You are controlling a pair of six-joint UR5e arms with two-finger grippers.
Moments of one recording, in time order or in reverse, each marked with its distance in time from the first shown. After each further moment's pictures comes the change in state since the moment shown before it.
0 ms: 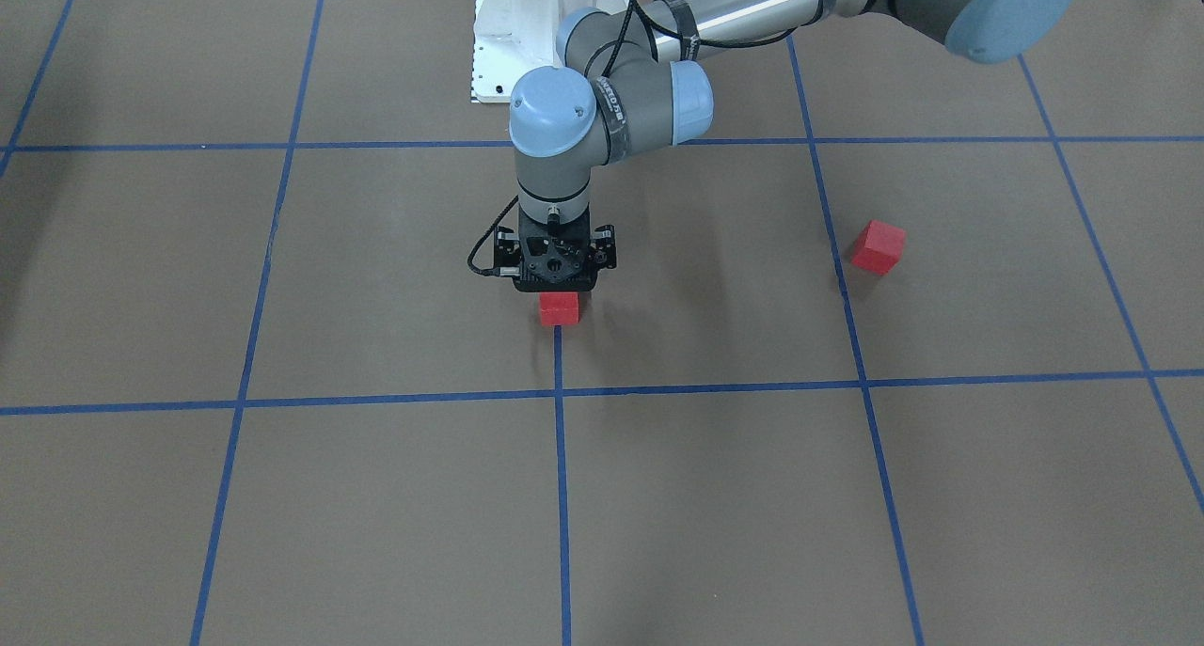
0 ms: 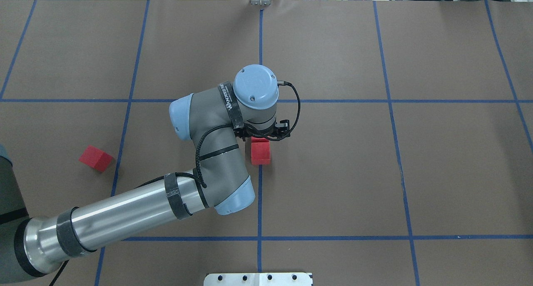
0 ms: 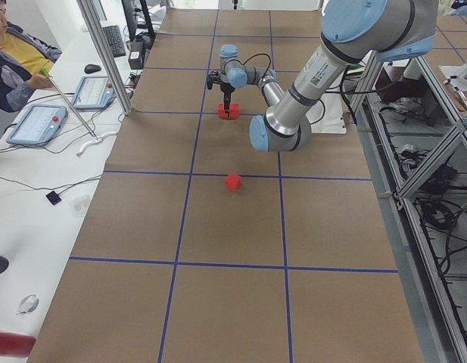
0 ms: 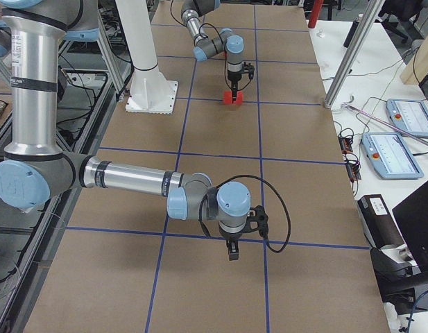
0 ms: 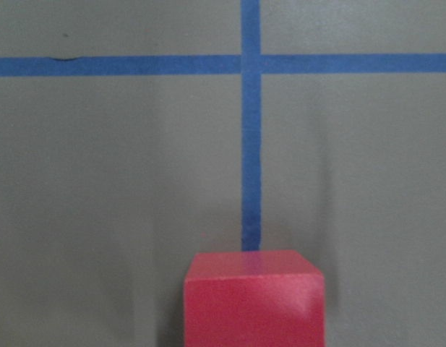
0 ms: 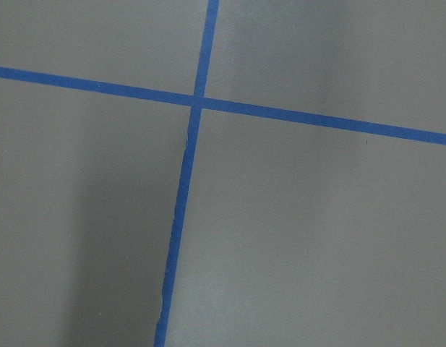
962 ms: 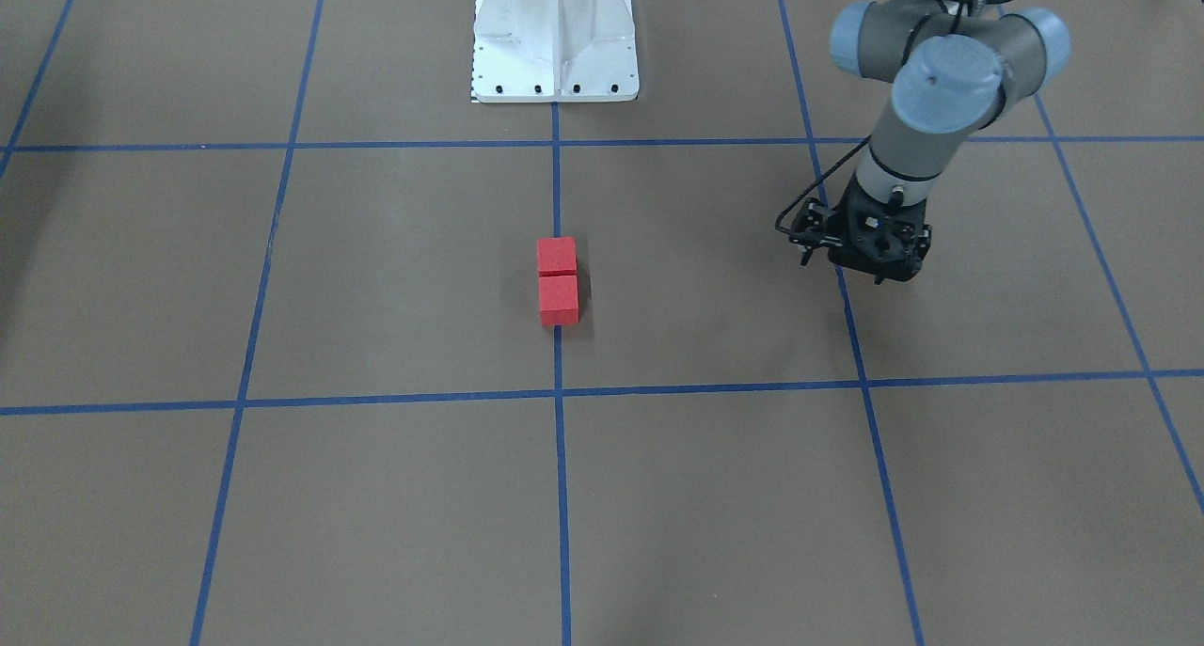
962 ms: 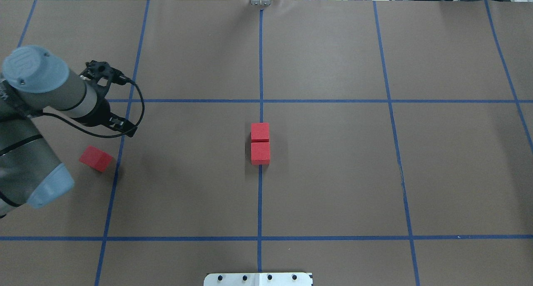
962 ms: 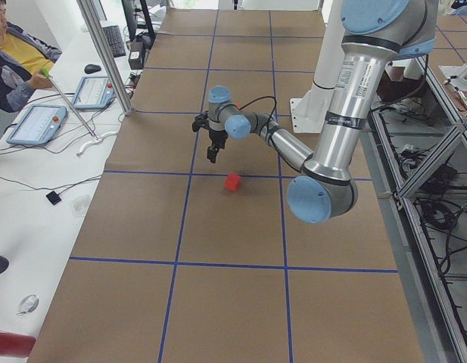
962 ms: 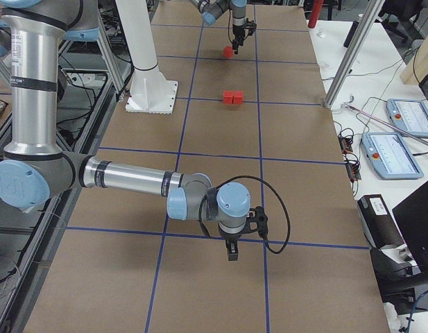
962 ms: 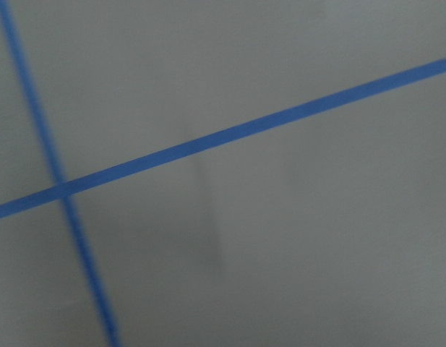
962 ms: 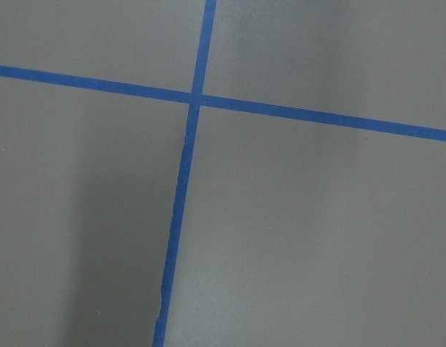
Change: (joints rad) left arm -0.277 0.735 -0.468 -0.142 -0.142 0.619; right arm 0.000 0.000 -0.004 -0.002 0.000 0.003
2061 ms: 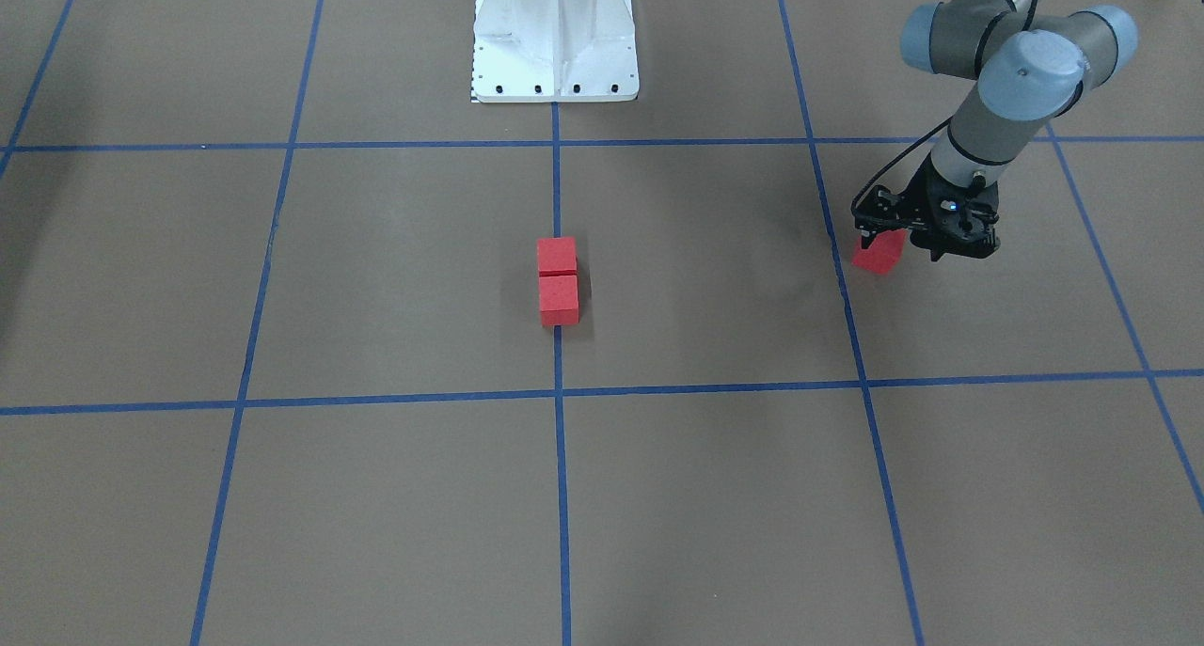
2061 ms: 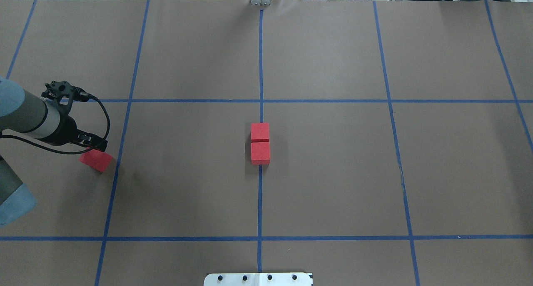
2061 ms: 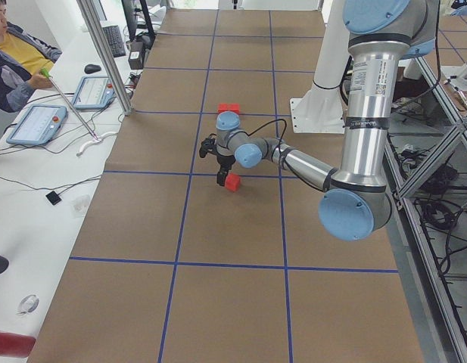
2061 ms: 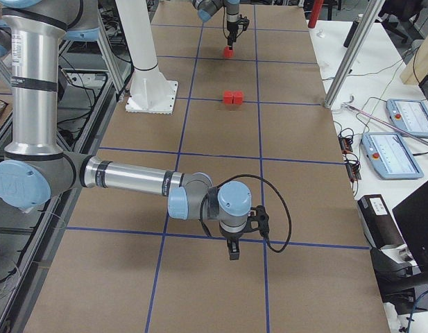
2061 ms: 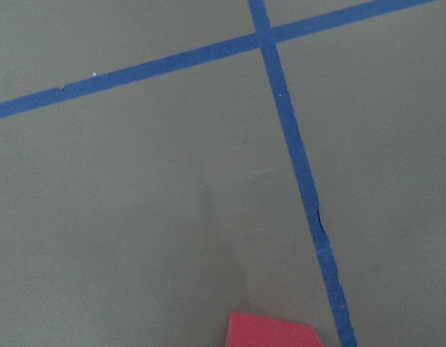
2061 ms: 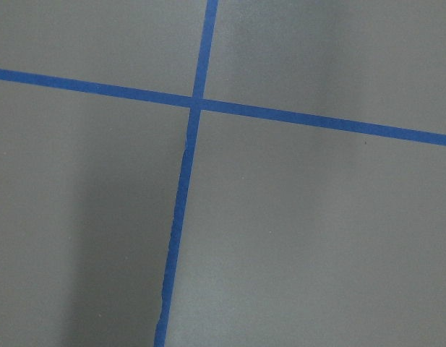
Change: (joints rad) left arm 0.002 0.140 -0.004 -0.140 -0.020 -0.129; right arm 0.000 0.005 0.001 0.002 -0.001 0.000
